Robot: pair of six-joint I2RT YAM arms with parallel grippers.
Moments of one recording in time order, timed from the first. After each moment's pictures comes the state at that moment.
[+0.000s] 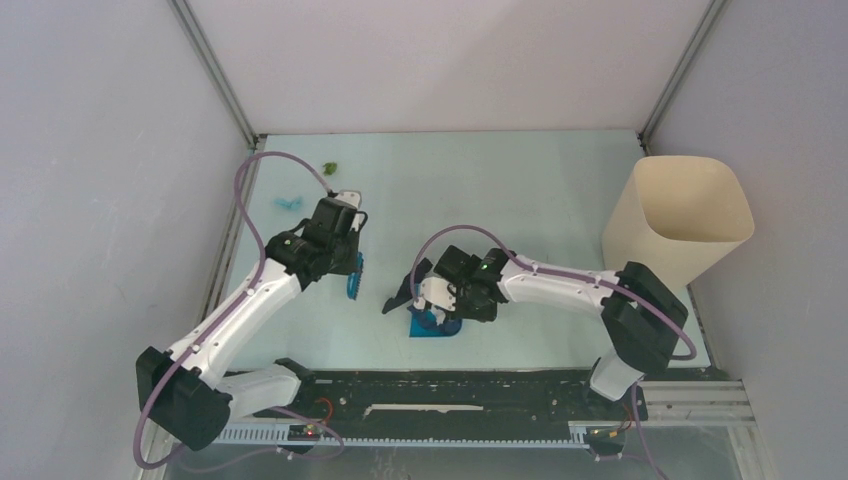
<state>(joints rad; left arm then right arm) -0.48 1.12 0.97 -0.78 -0.23 -0.29 0.95 1.61 1.07 -0.79 -0.01 -0.54</state>
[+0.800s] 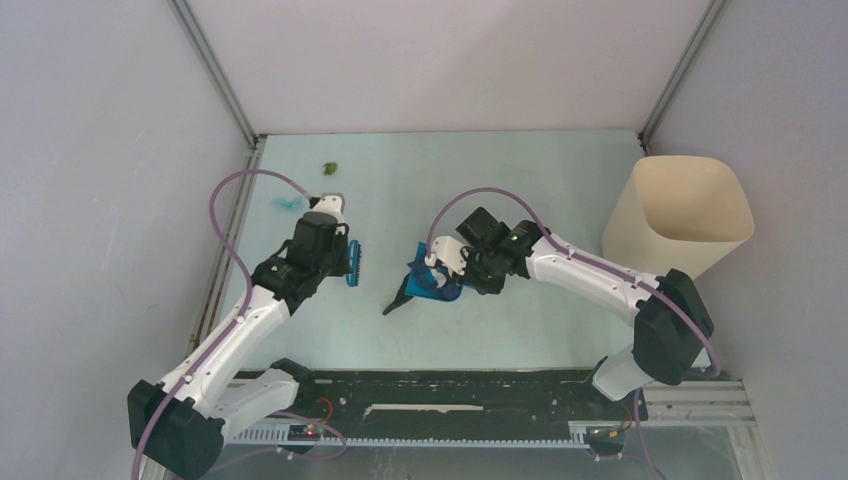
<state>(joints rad) -0.42 0.97 0.80 -0.55 -0.22 -0.28 0.81 1.53 1.16 -0.80 -0.10 -0.54</state>
